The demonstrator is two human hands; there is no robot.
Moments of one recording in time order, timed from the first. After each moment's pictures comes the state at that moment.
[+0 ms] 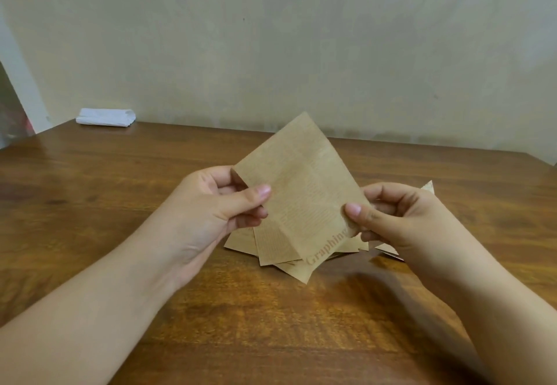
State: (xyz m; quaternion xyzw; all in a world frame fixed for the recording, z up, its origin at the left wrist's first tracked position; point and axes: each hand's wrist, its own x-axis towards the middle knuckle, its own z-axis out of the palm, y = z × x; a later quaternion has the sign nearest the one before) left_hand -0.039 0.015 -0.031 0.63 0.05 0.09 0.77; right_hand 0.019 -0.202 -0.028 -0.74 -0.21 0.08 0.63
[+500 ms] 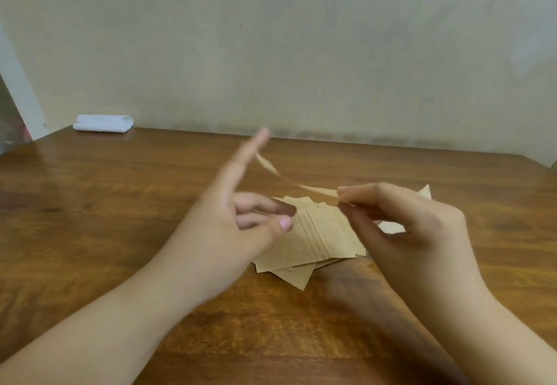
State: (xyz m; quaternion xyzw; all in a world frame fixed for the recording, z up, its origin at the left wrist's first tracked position) left_hand -0.055 -0.007 -0.028 0.79 -0.02 0.17 0.59; right_hand 0.008 -0.194 -0.039 -0.79 -0.36 -0.37 0.34
